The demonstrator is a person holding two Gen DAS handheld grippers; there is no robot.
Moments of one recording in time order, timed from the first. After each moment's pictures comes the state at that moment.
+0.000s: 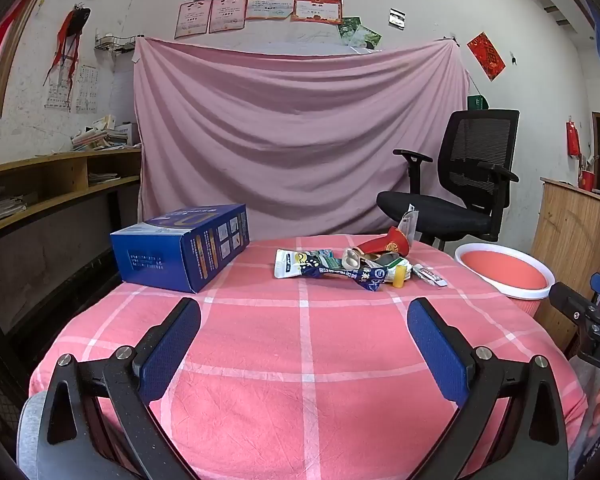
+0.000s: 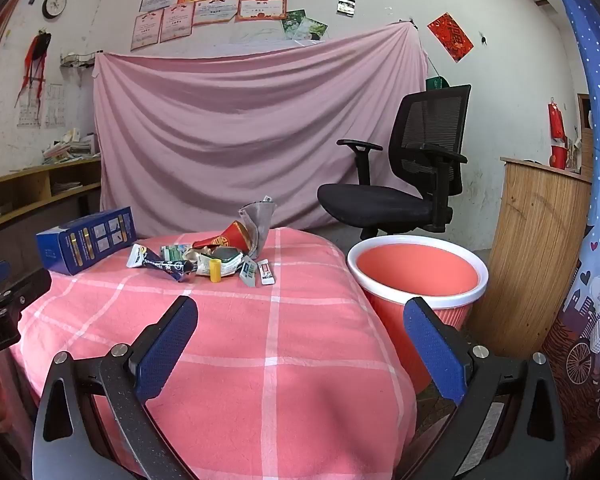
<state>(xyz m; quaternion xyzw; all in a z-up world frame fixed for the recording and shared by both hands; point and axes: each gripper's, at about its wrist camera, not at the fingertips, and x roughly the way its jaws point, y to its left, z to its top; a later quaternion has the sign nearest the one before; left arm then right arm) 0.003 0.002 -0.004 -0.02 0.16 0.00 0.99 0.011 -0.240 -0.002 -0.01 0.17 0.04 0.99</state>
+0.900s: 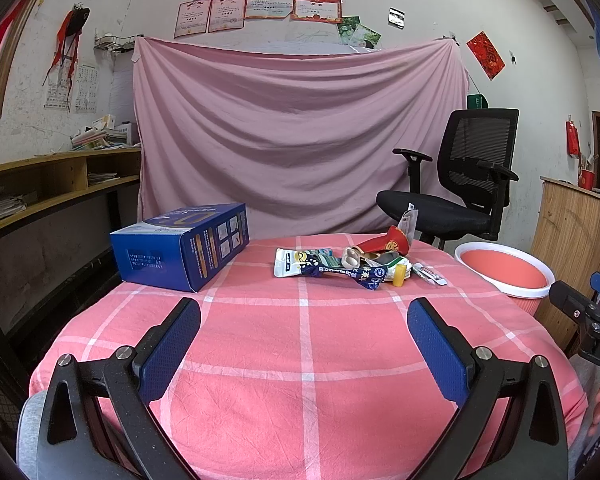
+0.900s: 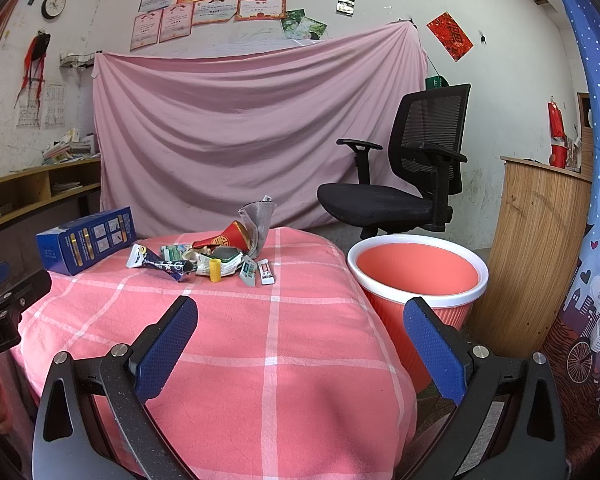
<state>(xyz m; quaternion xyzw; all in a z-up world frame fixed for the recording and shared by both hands) 0.003 0.001 -0.004 -0.02 0.16 0.00 0.99 0.011 -0.240 -0.003 -0.01 0.17 0.03 0.98</state>
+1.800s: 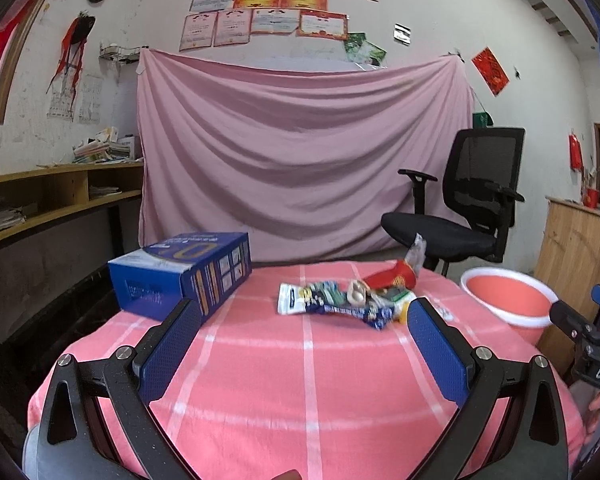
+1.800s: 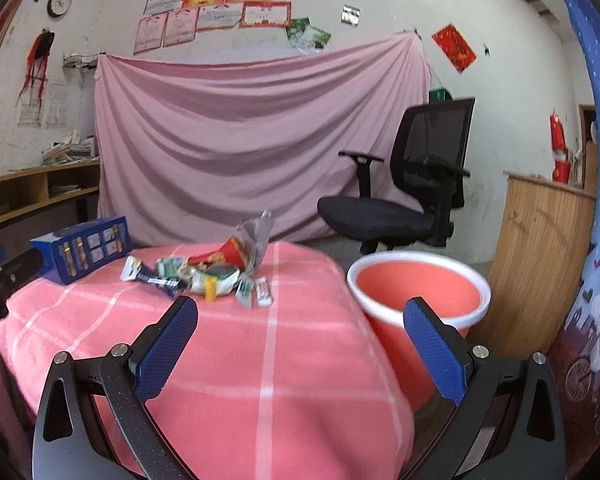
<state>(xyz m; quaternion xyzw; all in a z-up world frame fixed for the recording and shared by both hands) 0.029 0.010 0.019 -0.03 0.13 0.01 0.99 0.036 -0.236 0.008 -0.03 0.14 0.03 0.99</state>
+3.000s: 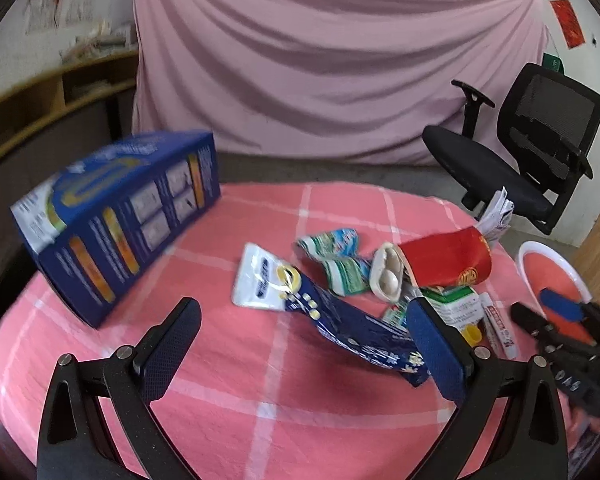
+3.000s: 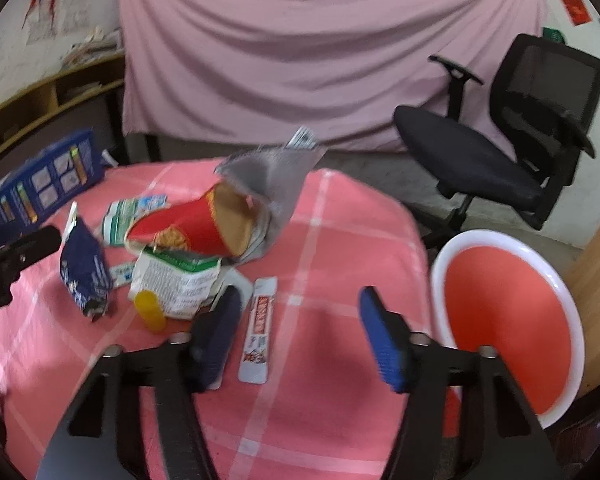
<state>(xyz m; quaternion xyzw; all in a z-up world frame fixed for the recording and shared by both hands) 0.220 0.007 -0.022 -0.10 0.36 0.04 0.93 0.248 -0.210 -0.035 -0.10 0.38 0.16 0.91</state>
